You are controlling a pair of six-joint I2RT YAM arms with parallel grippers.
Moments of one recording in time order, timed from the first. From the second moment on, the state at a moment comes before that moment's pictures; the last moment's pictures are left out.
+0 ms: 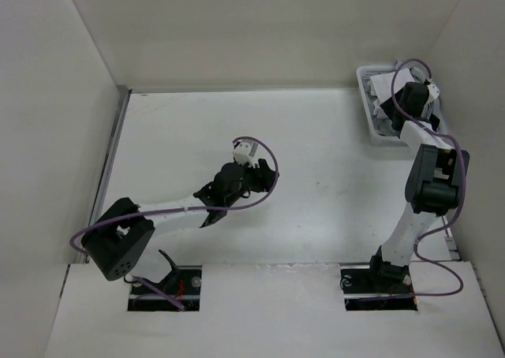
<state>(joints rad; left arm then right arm) -0.81 1.40 0.59 0.57 -0.12 -0.52 -0.22 1.91 1.39 0.08 0.13 0.65</state>
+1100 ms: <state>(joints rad) -0.75 1.45 0.59 0.59 -0.11 -0.56 -0.17 1.51 1.37 0.10 -0.05 0.66</state>
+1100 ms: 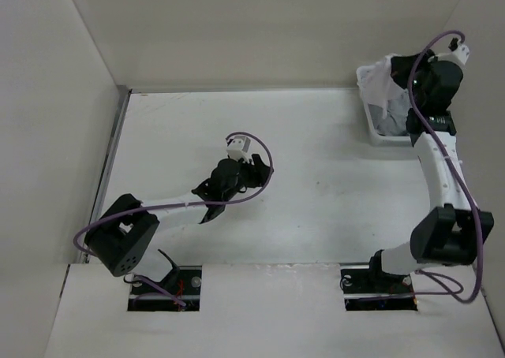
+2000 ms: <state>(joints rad) -0.53 1.14 0.39 0.31 -0.15 -0.72 0.72 0.82 0.32 0.09 -0.01 0.77</state>
